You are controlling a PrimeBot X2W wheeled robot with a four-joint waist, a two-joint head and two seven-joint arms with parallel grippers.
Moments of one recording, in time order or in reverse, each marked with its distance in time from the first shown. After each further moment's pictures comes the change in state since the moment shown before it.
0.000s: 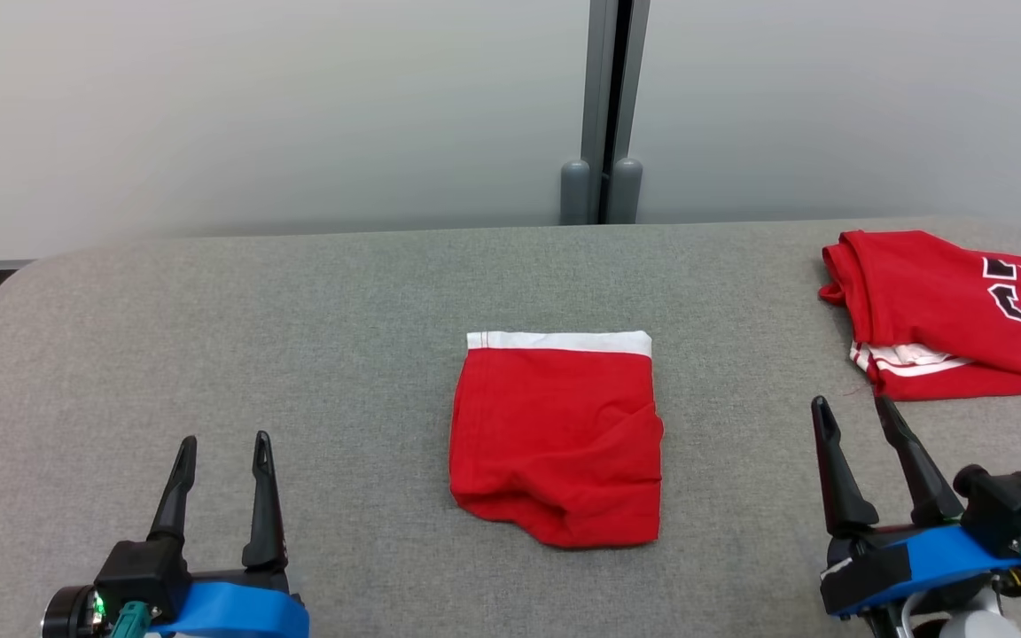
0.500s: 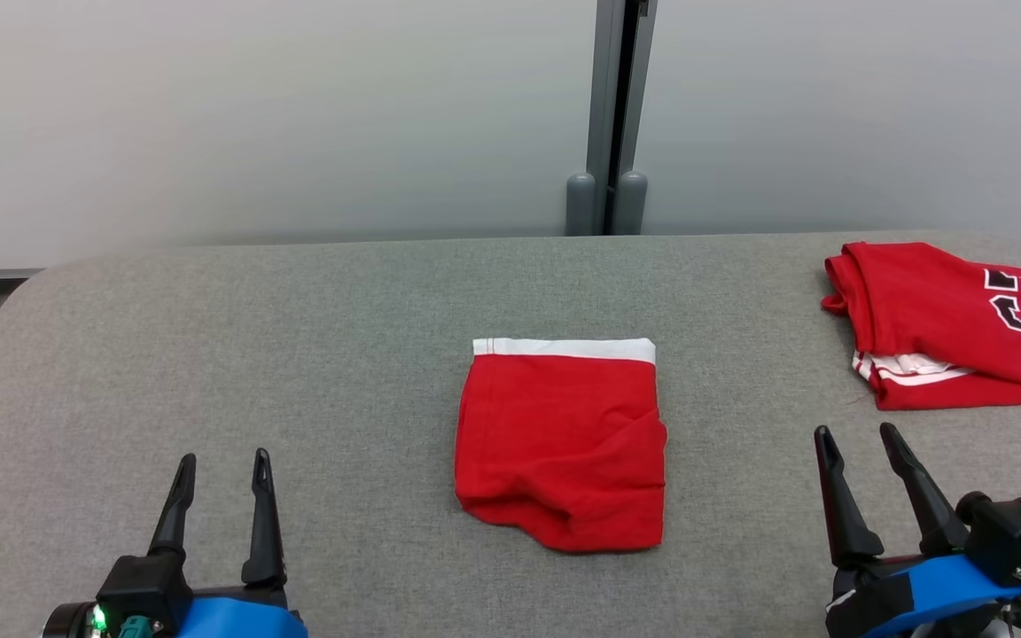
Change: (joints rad) left arm 0.040 0.011 -0.006 -0.021 0.000 0.025 0.014; right arm 0.110 0.040 -0.042 -0.145 -0.060 0.000 0.097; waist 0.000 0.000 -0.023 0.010
